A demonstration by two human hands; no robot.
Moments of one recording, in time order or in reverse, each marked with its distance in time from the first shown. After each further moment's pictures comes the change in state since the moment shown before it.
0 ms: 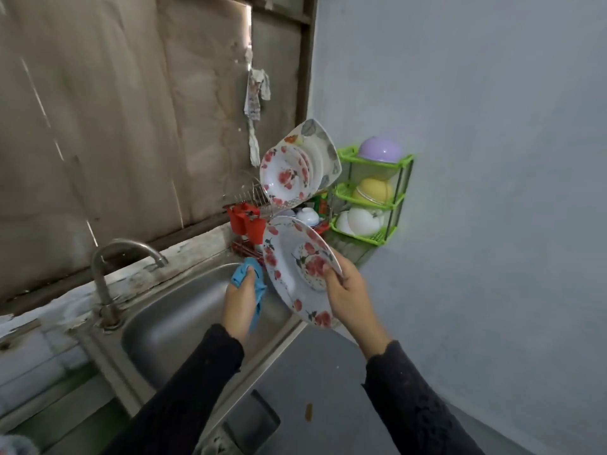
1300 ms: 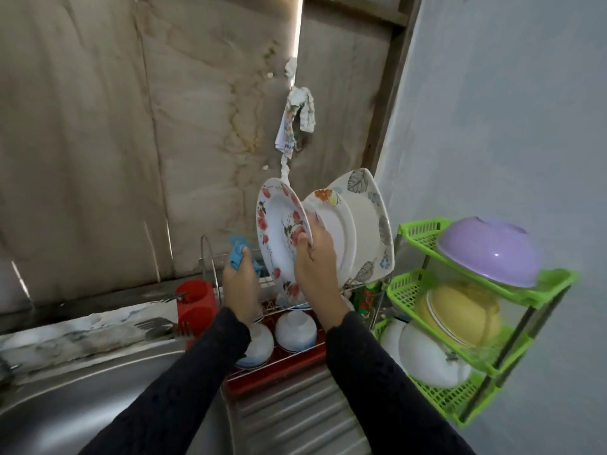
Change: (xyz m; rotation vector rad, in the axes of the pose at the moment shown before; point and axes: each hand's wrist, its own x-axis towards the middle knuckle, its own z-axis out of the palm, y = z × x) left_hand 0.382 0.052 0.195 -0.095 0.632 0.323; right_hand 0.456 0.137 0.087 0.181 -0.255 -0.313
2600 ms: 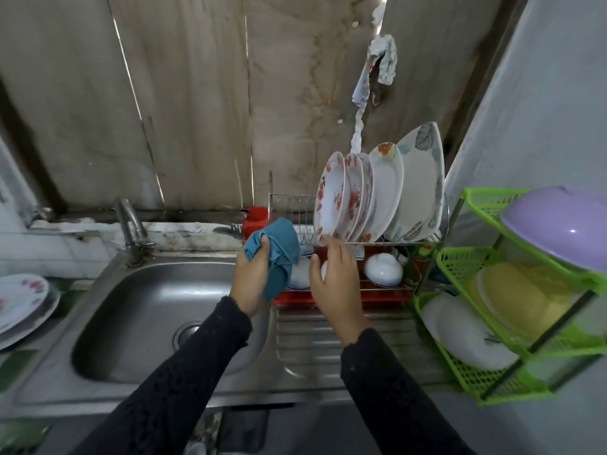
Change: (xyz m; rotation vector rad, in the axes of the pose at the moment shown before) left_hand -0.133 -0.008 -0.052 0.026 0.103 -0.030; right_hand -0.125 0.040 -0.043 -0.179 -0.308 -0.125
